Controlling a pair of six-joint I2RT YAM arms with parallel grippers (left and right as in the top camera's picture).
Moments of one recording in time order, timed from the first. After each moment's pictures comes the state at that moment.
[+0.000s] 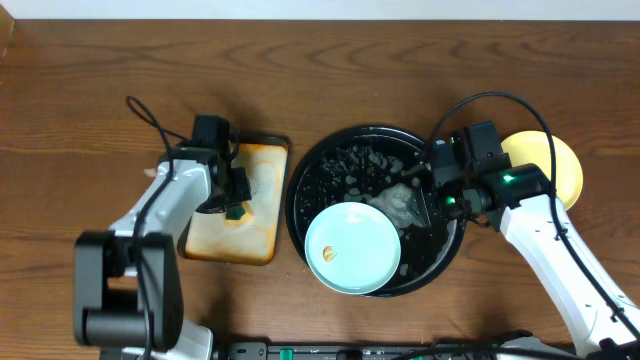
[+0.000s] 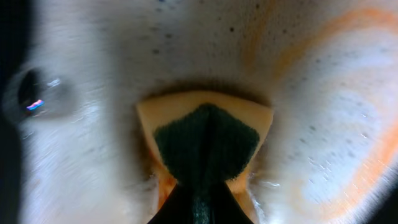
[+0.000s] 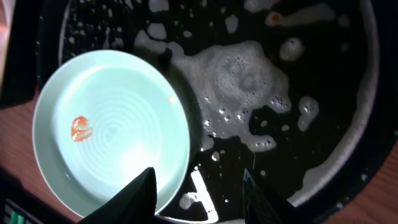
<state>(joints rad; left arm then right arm) -0.06 1.71 0.97 -0.69 0.04 -0.27 0.28 1.38 1.00 -0.87 -0.30 0.05</state>
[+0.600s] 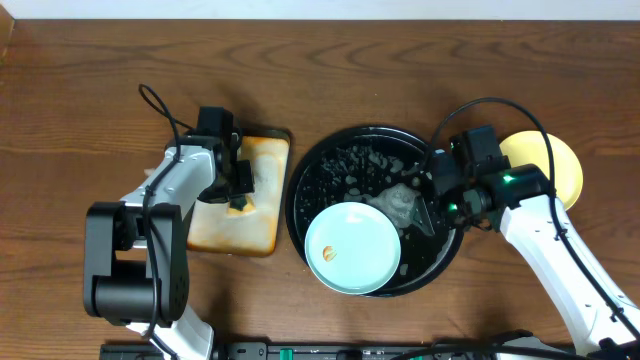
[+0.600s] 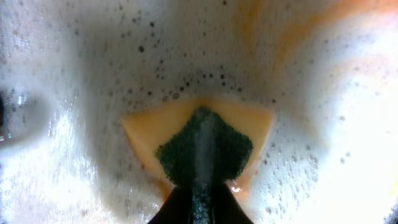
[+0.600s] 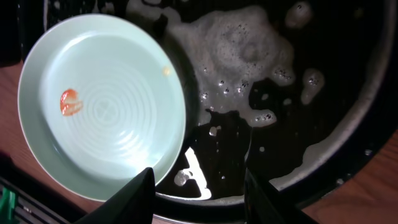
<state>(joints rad) -0.06 1.81 1.05 -0.70 0.07 -0.22 0.28 1.38 0.99 -0.95 -0.29 0.00</state>
